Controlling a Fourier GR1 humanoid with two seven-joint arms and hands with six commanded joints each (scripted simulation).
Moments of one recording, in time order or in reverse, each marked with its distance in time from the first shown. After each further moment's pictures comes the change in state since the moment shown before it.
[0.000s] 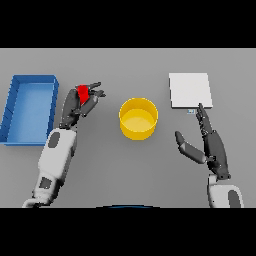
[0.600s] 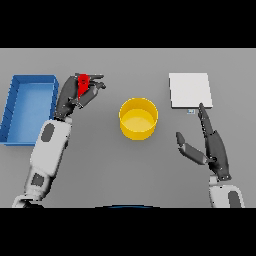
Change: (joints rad) left arm -0.030 0.080 -0.093 -0.134 -0.033 -0.047 0.104; right arm 0.006 -0.018 0.004 0.001 0.045 -0.019 -0.049
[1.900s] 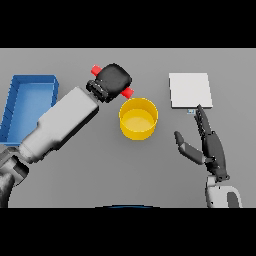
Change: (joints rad) left arm -0.454 0.200 -0.702 0.119 -0.820 -0.375 0.162; right arm 0.006 0.040 -0.004 -0.011 -0.064 0.024 0.084
